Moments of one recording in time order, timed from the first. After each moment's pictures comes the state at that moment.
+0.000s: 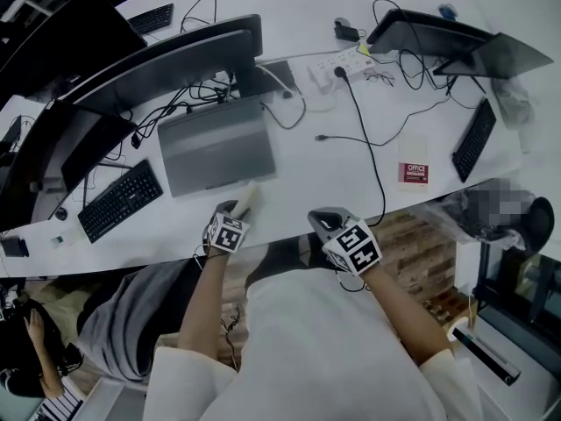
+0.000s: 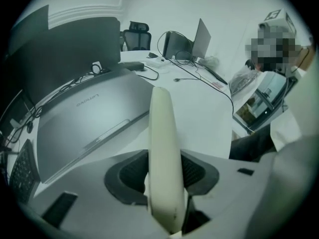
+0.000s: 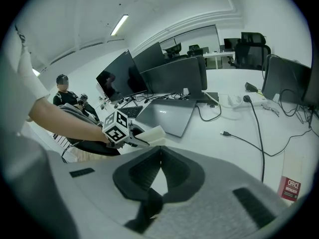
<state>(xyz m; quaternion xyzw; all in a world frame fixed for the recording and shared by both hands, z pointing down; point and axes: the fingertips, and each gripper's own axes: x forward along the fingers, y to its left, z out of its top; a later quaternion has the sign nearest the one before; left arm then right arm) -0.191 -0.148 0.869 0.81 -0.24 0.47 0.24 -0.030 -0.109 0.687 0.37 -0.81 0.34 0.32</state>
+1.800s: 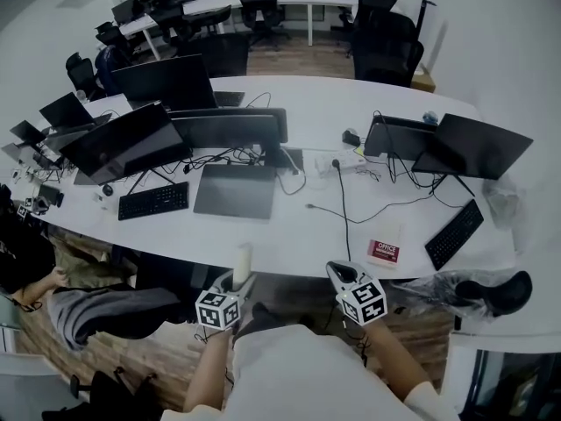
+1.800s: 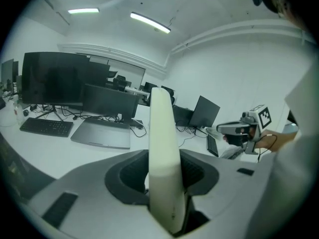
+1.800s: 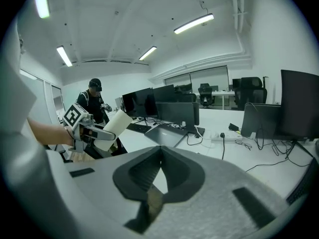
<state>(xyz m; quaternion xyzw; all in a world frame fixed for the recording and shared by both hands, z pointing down) -0.077 0.041 0.578 0.81 -0.49 0.15 0.28 0.135 0.015 0.541 0.37 -0.89 0.17 0.21</state>
